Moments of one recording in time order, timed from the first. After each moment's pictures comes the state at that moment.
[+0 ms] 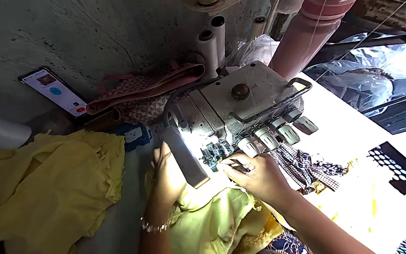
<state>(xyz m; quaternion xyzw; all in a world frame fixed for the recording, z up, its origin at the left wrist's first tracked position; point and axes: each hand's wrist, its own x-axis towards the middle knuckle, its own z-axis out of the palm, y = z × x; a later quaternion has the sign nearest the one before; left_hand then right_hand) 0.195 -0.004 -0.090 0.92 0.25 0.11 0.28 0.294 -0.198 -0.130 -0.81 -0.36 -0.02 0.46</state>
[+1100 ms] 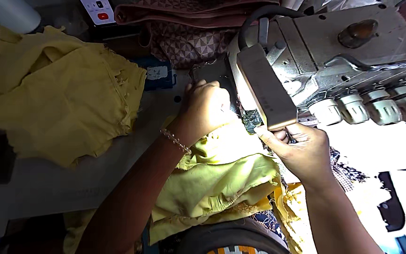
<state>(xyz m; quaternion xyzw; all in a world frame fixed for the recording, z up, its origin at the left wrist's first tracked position) 0.213 0.029 -0.099 0.97 0.05 0.13 0.19 0.298 -0.204 -0.120 -0.79 -0.38 0.04 0.49</state>
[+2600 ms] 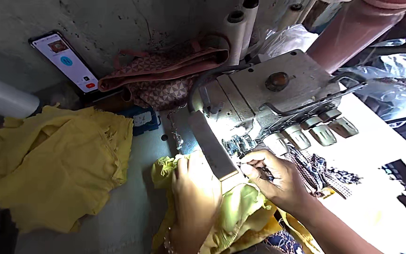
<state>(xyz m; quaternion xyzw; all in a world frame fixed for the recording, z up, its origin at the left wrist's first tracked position) 0.172 -0.062 -0.100 0.94 0.24 0.23 0.13 0.296 -0.213 -0.137 -0.73 -0.45 0.00 0.51</state>
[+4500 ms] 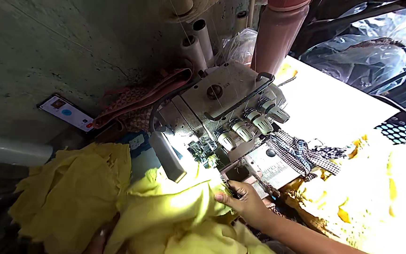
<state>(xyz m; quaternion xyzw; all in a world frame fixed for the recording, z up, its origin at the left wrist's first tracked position) 0.030 -0.013 0.002 0.93 0.30 0.07 0.21 0.224 -0.215 -0.178 -0.60 -0.24 0.26 0.72</state>
